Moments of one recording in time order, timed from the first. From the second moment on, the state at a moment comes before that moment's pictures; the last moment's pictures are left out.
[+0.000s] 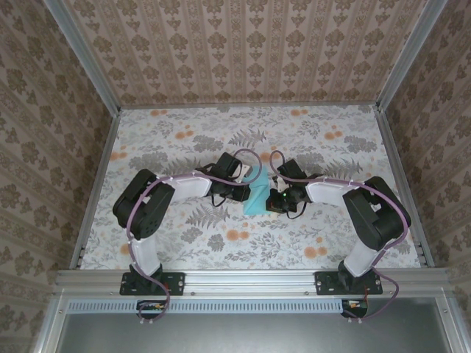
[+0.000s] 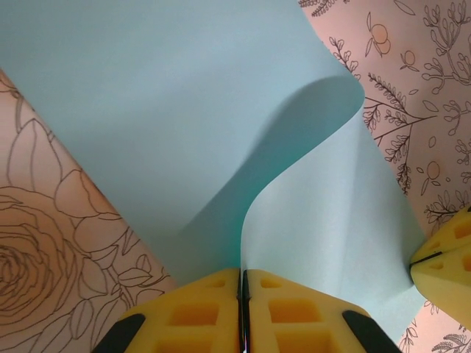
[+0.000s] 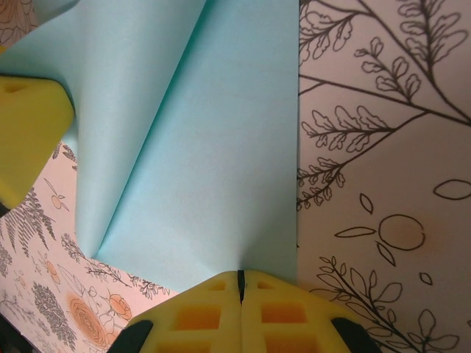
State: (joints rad) left arm -0.72 1.86 1.04 -0.19 0.31 -0.28; right arm 0.48 1.69 0.82 -0.32 -0.42 0.61
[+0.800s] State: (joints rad) left arm -0.72 1.87 1.04 -0.21 0.33 -0.25; right arm 0.48 1.70 0.84 -0.34 -0.42 0.60
